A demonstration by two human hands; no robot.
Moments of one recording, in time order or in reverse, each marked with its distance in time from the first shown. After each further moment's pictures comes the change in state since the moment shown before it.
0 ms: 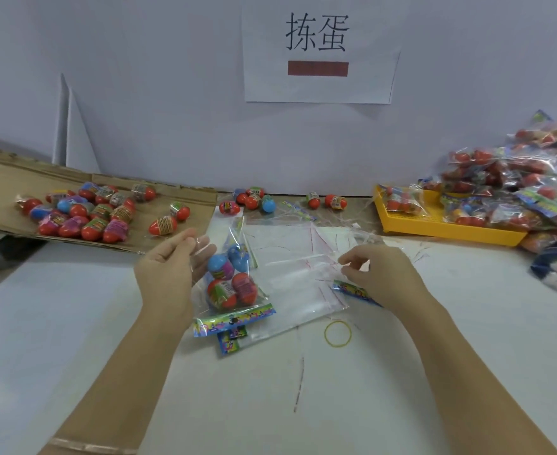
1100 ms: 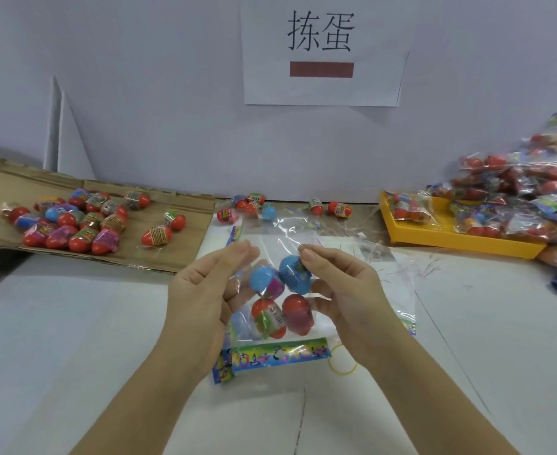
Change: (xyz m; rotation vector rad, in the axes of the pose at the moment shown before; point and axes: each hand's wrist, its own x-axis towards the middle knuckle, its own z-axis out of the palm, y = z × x) left_hand -0.038 0.004 0.023 -0.074 -0.385 -0.085; right_hand -0.028 -0.078 0.008 1.352 -0.148 0.191
